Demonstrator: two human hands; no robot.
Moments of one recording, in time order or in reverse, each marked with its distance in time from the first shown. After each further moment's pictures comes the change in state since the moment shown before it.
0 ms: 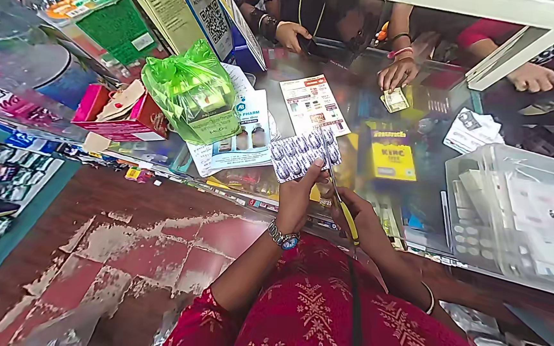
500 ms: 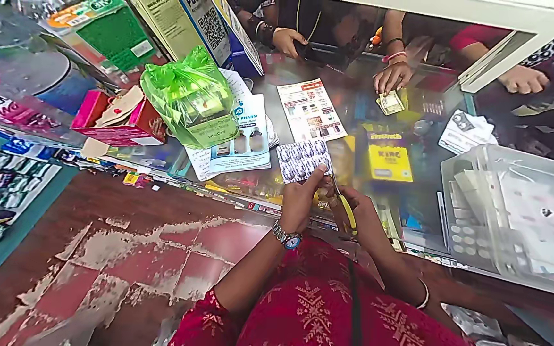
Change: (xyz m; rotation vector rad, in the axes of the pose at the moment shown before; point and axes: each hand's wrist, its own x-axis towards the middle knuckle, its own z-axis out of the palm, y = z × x) left_hand 0.005 -0.012 0.004 0.028 0.010 -0.116; right_hand 0.009 -0.003 -0.002 -0.099 0.135 0.060
